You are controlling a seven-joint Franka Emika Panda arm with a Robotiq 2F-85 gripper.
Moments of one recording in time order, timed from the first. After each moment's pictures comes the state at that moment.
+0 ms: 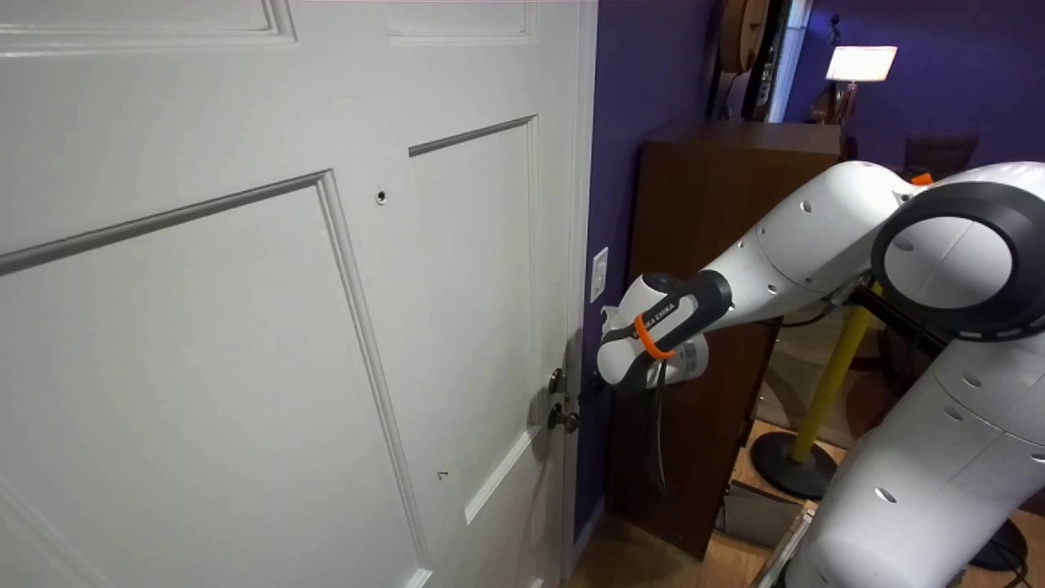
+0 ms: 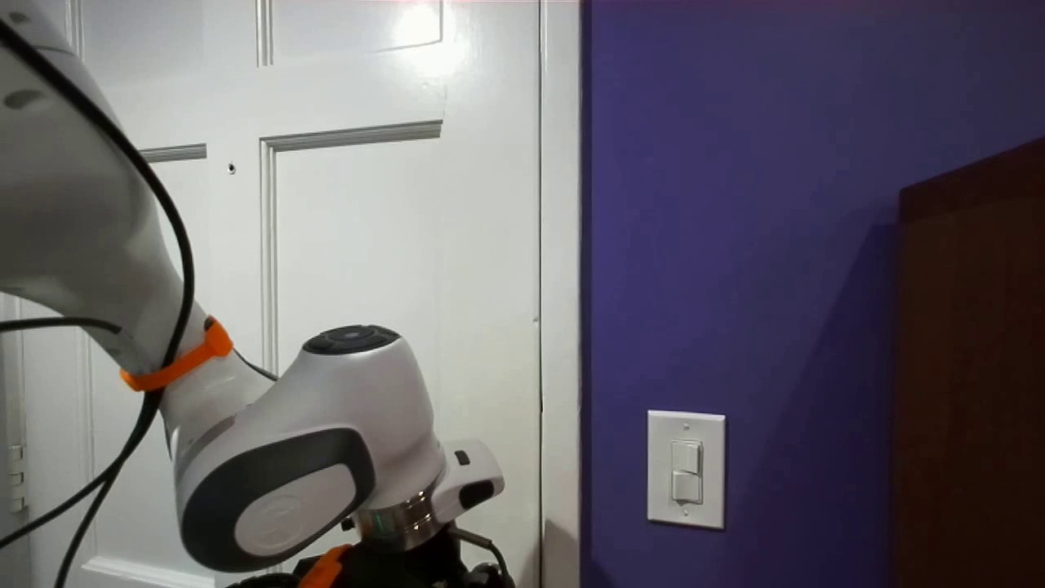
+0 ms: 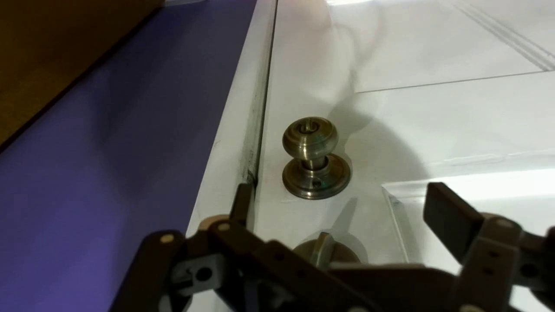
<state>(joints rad) 0.06 -0.14 -0.16 -2.73 0.21 2.95 -0.49</state>
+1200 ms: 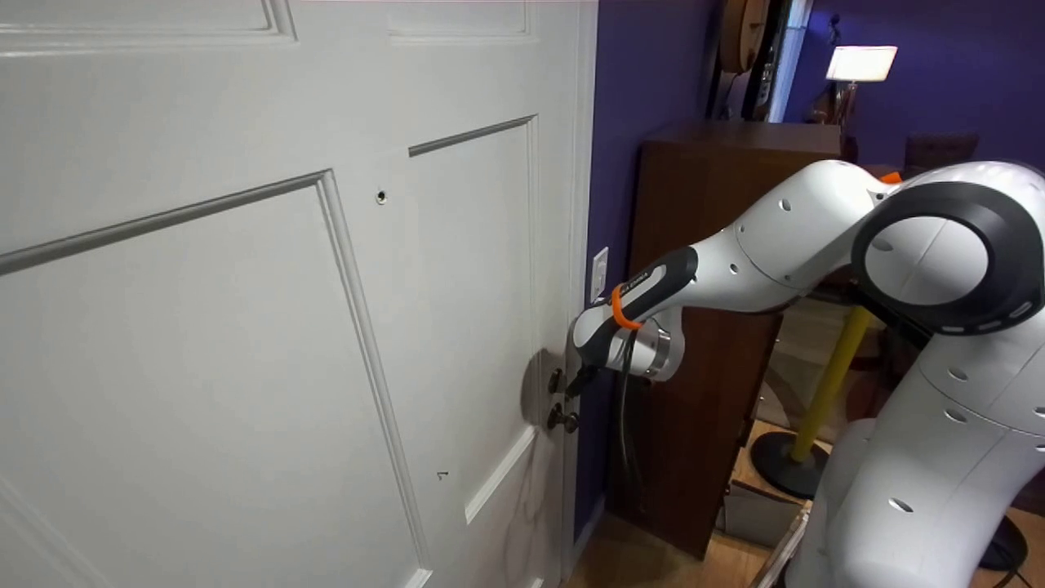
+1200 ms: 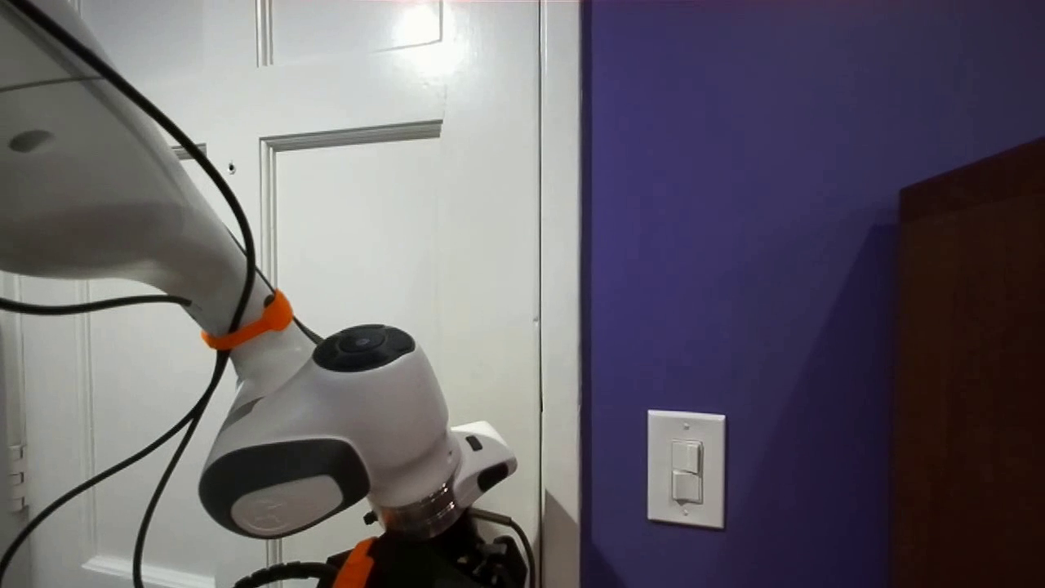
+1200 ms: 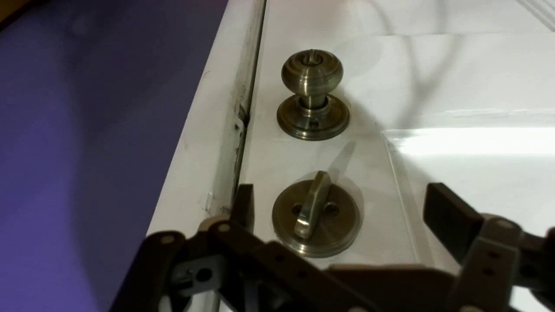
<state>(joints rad) 0.30 -0.09 -0.34 -2.65 0.70 3.03 -1.00</state>
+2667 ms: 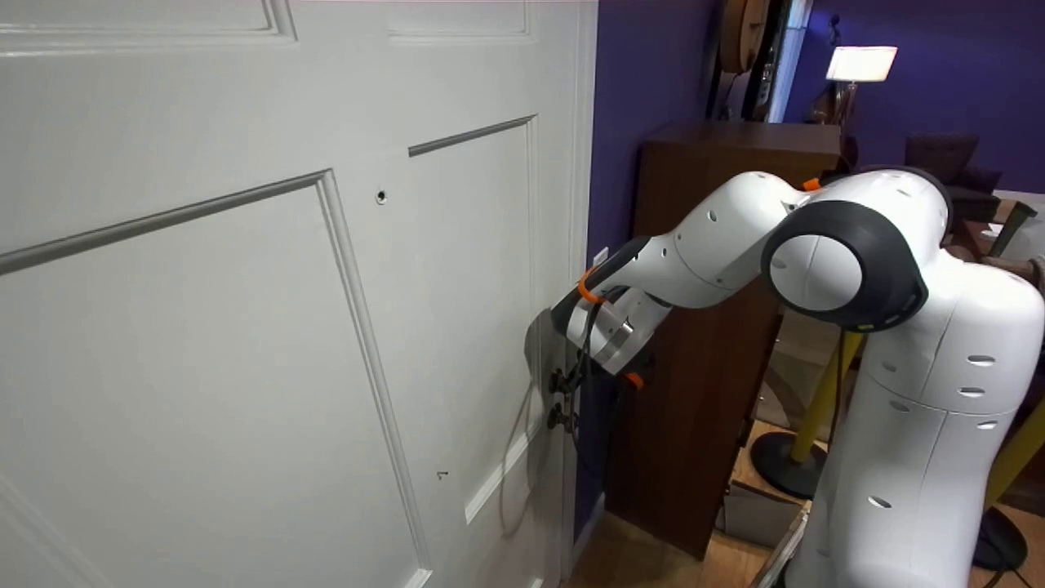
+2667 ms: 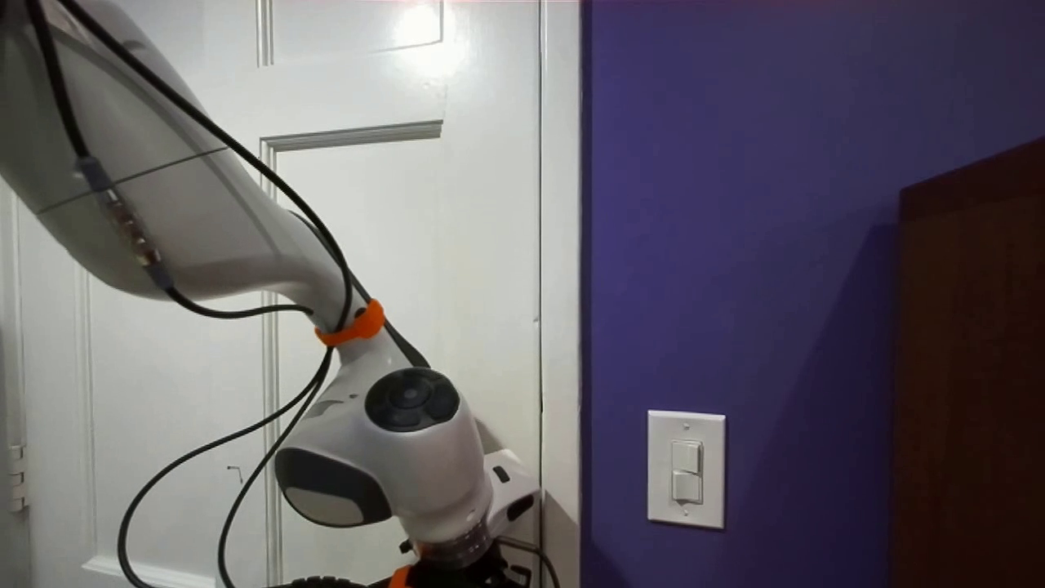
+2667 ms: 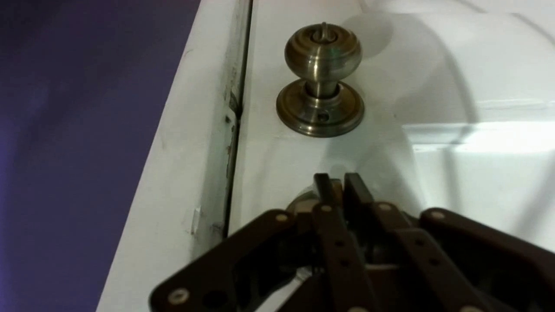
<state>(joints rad) 0.33 0.12 -0.34 -2.46 1.27 2.94 -1.53</state>
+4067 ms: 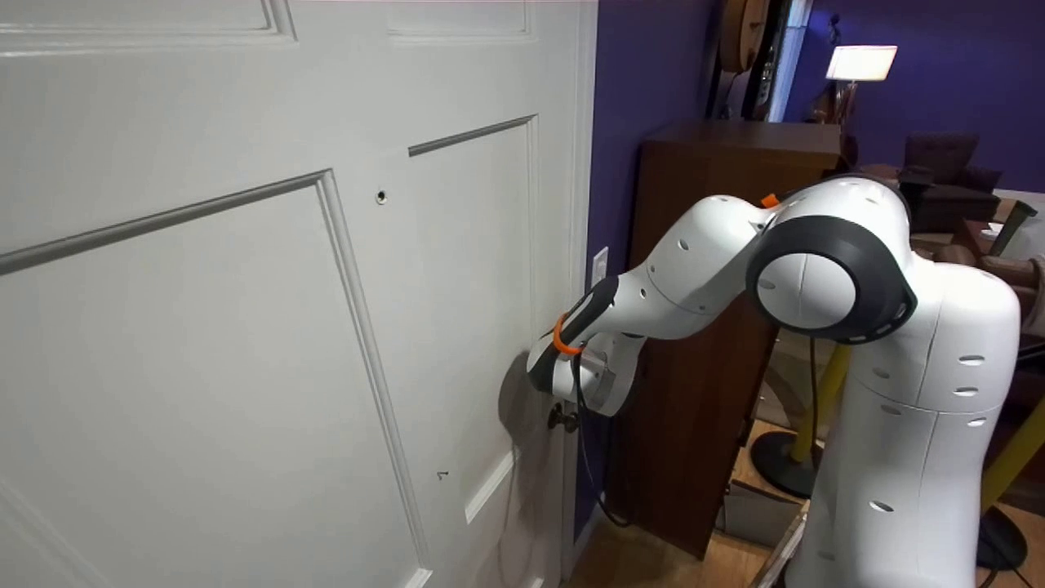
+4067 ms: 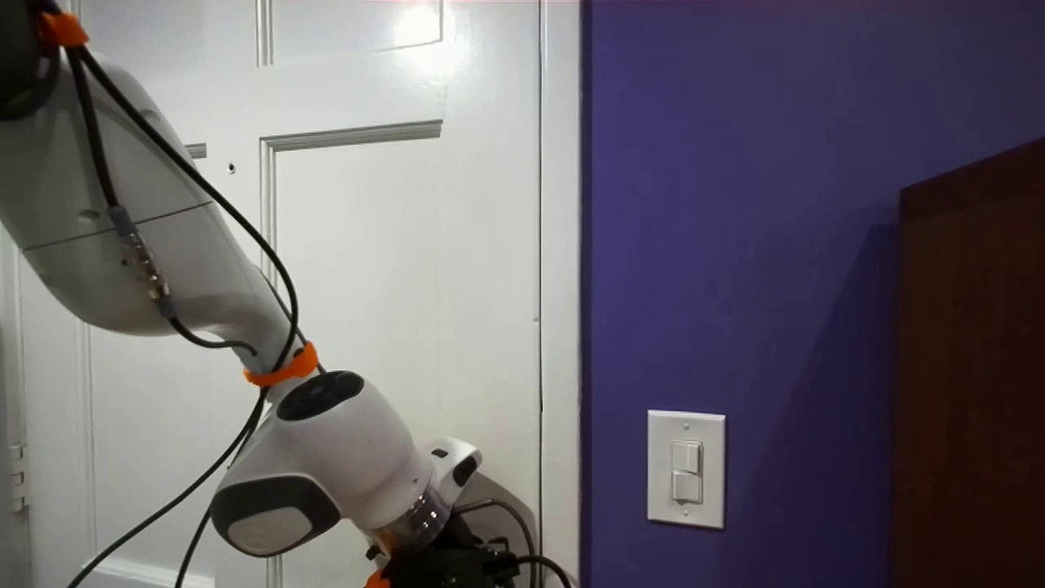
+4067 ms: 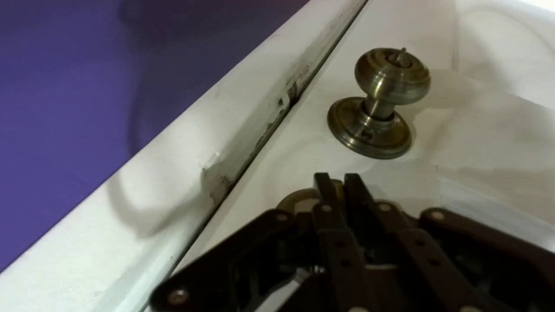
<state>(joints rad) 0.42 0.17 -0.26 -2.53 1.08 3.35 -1.56</state>
